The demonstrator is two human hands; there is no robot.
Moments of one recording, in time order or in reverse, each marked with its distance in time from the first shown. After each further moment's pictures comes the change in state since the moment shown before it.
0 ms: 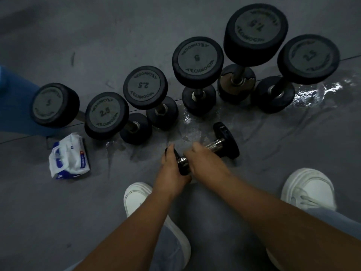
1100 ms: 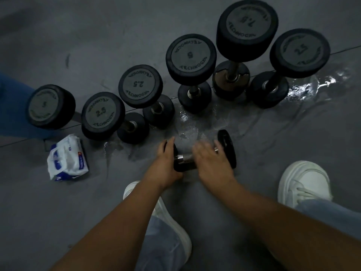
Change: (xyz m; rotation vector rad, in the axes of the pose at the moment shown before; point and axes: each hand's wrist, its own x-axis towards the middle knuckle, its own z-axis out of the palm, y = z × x) left_hand 0.014 -0.001 -0.024 0.251 -0.126 0.157; right_hand -0.029 0.010 0.016 -0.390 0.034 0.074
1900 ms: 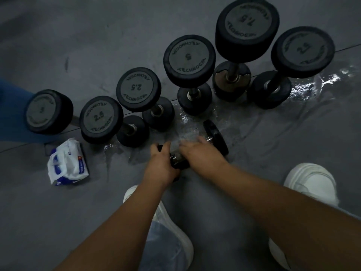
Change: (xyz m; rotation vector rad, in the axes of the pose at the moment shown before) left_hand 0.010 0.006 -0.006 0.062 0.106 -0.116; right_hand 0.054 0.003 -0.014 0.072 -0.107 -0.264
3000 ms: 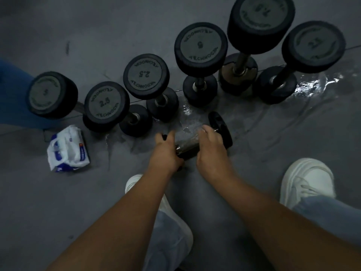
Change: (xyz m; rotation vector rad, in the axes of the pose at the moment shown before) left_hand 0.002 0.002 -0.002 -0.006 -0.019 -0.036; right_hand -0.031 -0.024 0.007 0.382 0.317 0.454
